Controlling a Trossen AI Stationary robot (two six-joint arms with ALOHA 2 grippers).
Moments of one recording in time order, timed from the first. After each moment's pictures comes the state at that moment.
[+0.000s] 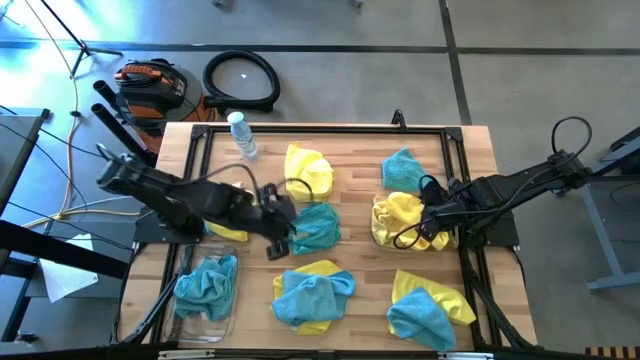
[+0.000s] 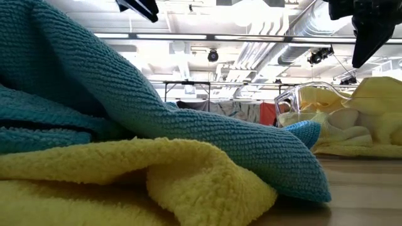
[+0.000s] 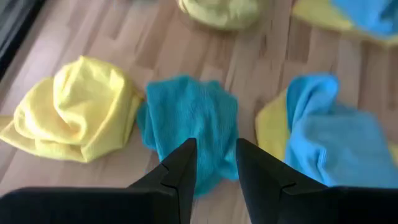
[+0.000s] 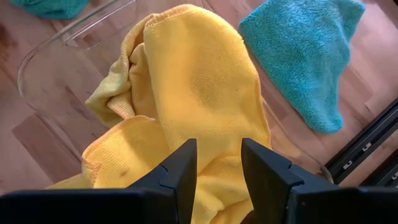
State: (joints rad) left arm -0.31 1.47 1.38 -0.92 -0.37 -0.44; right arm 0.35 1.02 0.98 -1.34 0.37 0.98
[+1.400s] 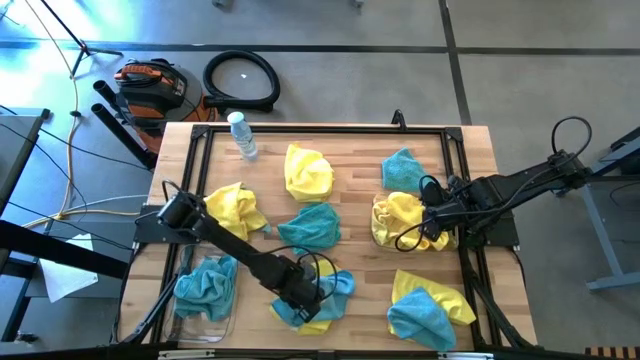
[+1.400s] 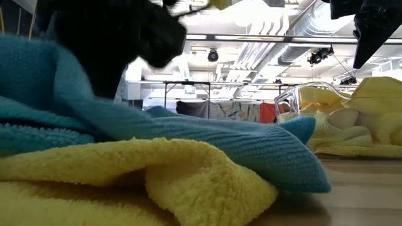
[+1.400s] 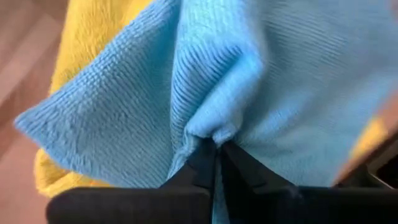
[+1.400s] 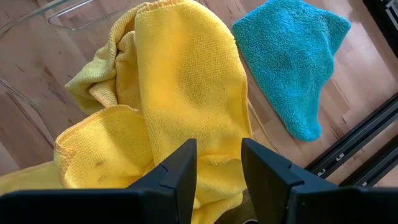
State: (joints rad) left arm -0.51 2.04 1.49 -0.77 0.05 -1.28; right arm 0.35 1.02 0.98 -1.38 0.39 0.88
